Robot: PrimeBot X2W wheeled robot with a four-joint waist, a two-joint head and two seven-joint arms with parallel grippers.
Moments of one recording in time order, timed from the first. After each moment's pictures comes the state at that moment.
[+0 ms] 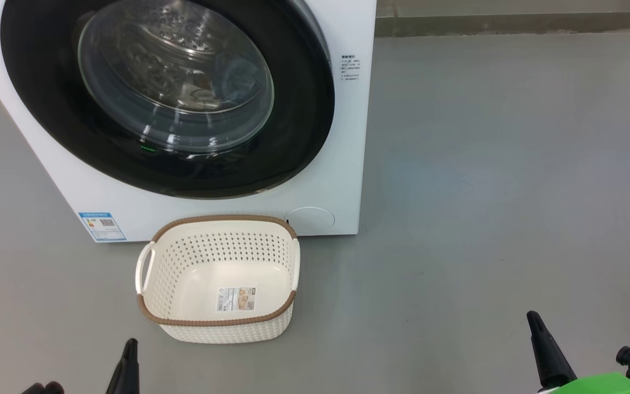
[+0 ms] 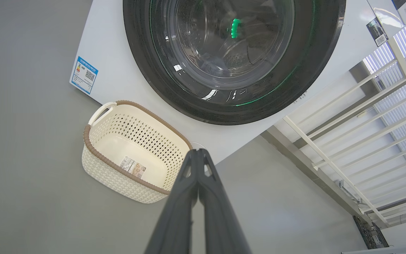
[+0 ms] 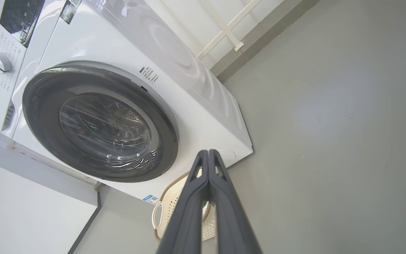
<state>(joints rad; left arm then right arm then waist) 0.05 0.08 -0.08 0.20 -0.89 -0.06 -0.05 0.07 -0.03 -0.10 0.14 0.82 0.13 -0.01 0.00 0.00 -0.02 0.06</state>
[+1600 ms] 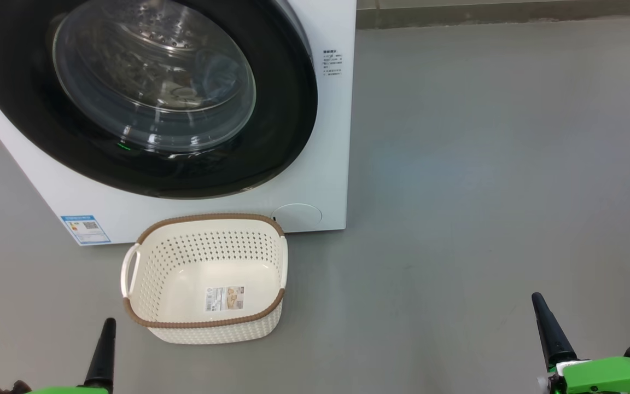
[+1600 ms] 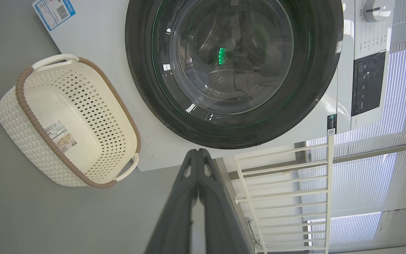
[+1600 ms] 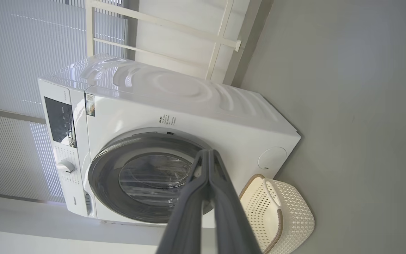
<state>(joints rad) -0.03 0.05 0.03 0.24 -1.38 -0.10 0.06 -0.02 -0.04 -0.12 0.23 1.36 0.13 0.07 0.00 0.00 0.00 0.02</state>
